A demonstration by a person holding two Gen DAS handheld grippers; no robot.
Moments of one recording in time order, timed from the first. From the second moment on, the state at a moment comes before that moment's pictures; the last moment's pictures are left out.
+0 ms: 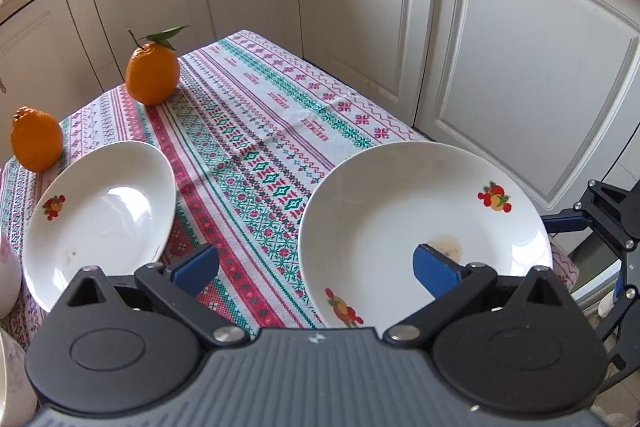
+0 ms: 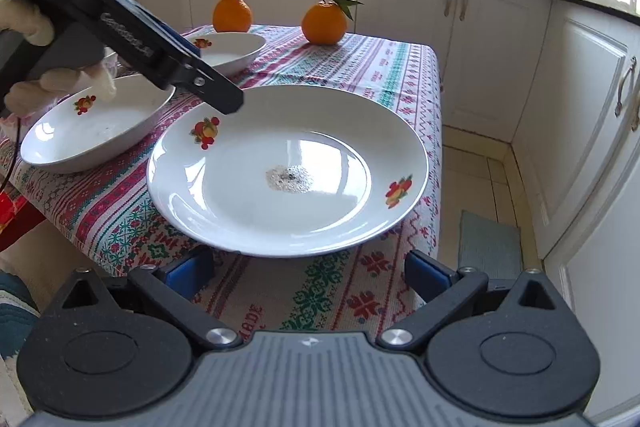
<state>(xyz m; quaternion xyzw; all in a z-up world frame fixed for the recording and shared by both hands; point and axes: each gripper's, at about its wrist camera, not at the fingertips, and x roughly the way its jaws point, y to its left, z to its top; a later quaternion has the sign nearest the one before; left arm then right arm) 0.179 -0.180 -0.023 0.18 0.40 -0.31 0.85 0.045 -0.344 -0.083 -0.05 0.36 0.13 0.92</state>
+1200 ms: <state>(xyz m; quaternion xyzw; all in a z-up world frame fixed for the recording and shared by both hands) 0.238 -0.220 -0.052 0.19 0.50 -0.40 0.75 0.064 -0.347 -0.090 -0.07 0.33 0.21 0.92</state>
